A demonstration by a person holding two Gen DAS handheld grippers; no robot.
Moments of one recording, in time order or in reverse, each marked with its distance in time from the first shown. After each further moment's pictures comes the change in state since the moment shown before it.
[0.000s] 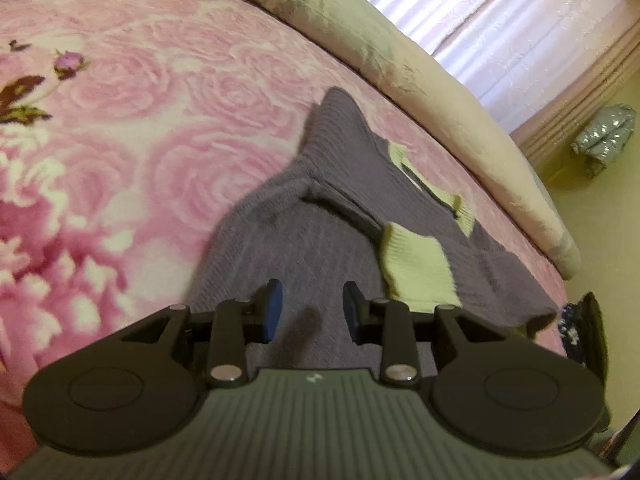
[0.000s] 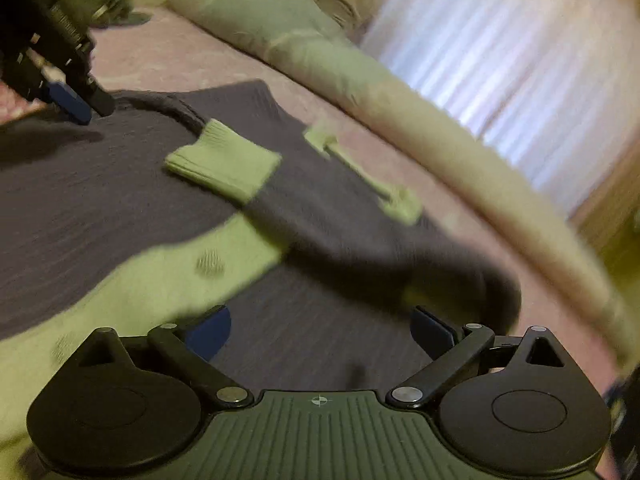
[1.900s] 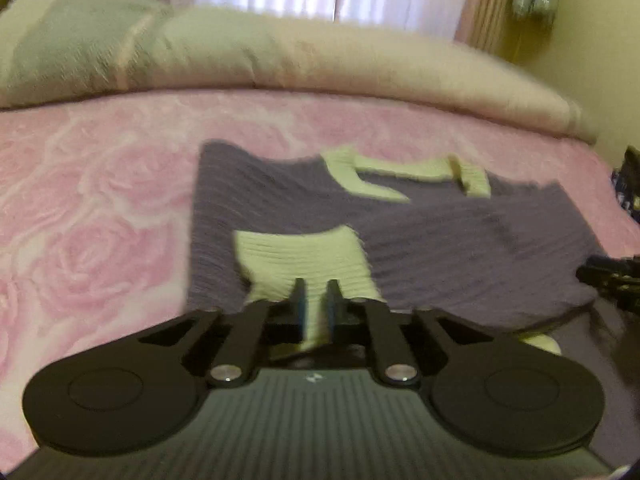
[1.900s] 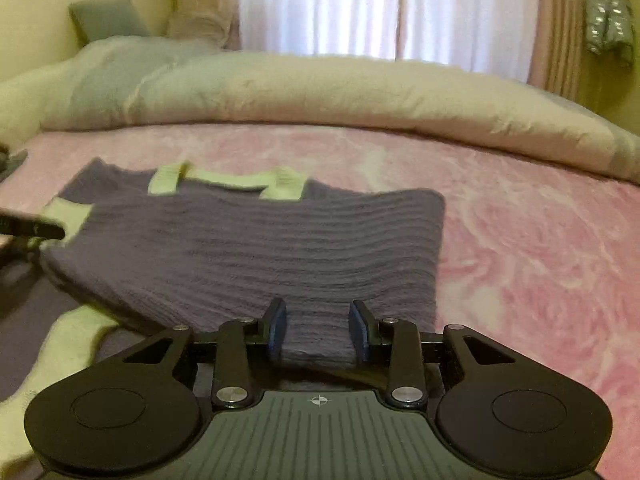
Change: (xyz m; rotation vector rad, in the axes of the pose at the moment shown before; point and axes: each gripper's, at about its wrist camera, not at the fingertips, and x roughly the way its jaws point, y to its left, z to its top) left arm 0.116 -0.066 0.055 0.559 -0.059 0.107; right arm 0.089 -0.152 0.003 0.532 -0.002 0.085
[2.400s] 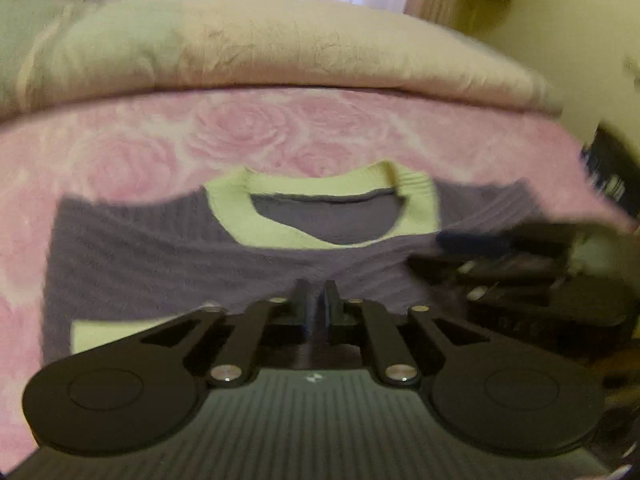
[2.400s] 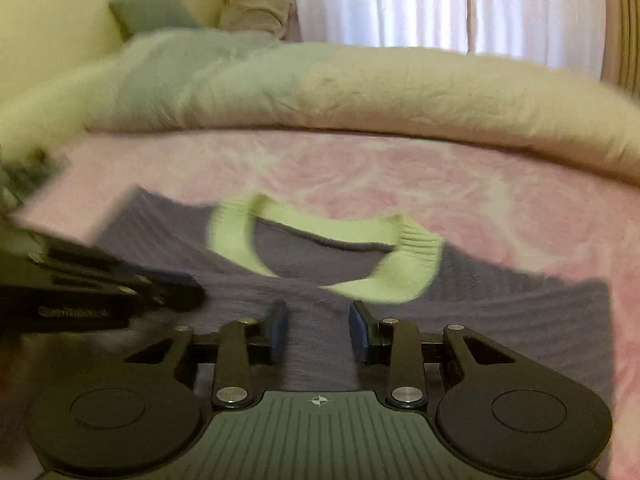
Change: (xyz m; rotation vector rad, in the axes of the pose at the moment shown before) left arm 0.068 -0.070 0.042 0.182 0.057 -0.109; right arm 0.095 0.064 0.057 -0.125 0.014 0.127
